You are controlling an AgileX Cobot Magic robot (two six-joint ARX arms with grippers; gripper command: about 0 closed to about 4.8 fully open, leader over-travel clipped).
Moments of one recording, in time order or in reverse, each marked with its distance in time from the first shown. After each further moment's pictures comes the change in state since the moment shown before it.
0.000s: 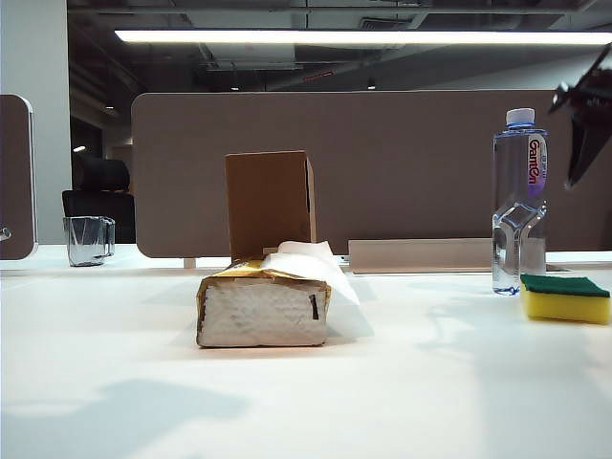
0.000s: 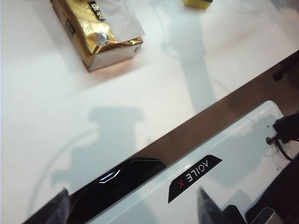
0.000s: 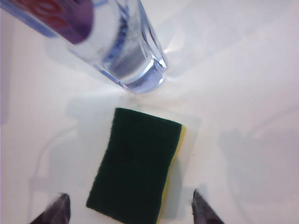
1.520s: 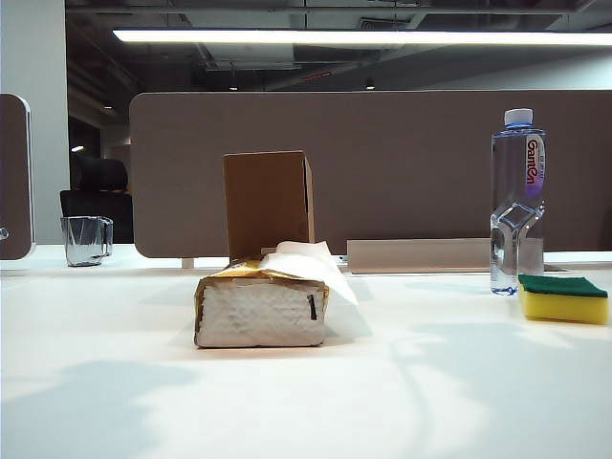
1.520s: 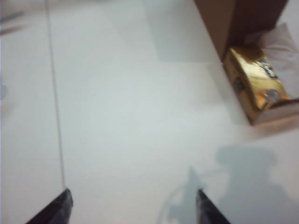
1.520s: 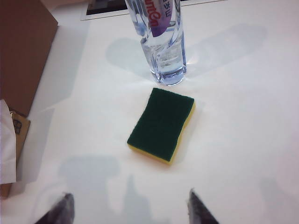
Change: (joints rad) left arm 0.003 0.000 0.000 0.179 -0.595 0.106; right arm 0.000 -0.576 -0.211 -0.131 -0.026 -0.077
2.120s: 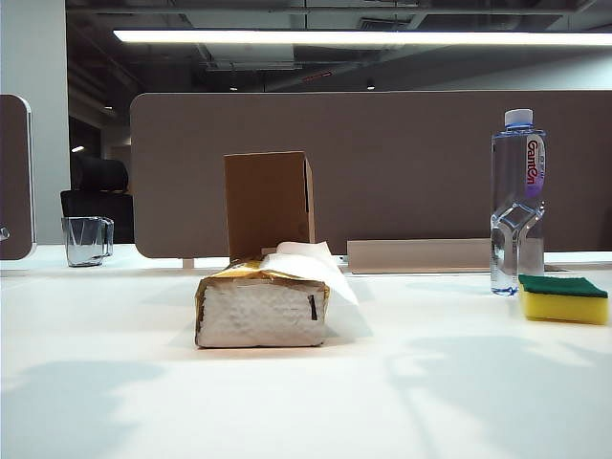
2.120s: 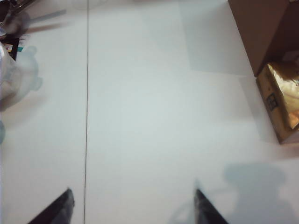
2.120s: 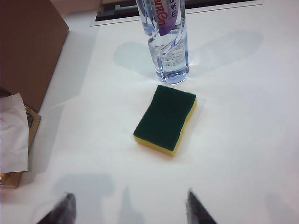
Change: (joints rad) left arm 0.116 -0.010 0.000 0.031 -0.020 -0.002; right arm 0.000 -0.159 -0.052 -0.047 0.000 0.000
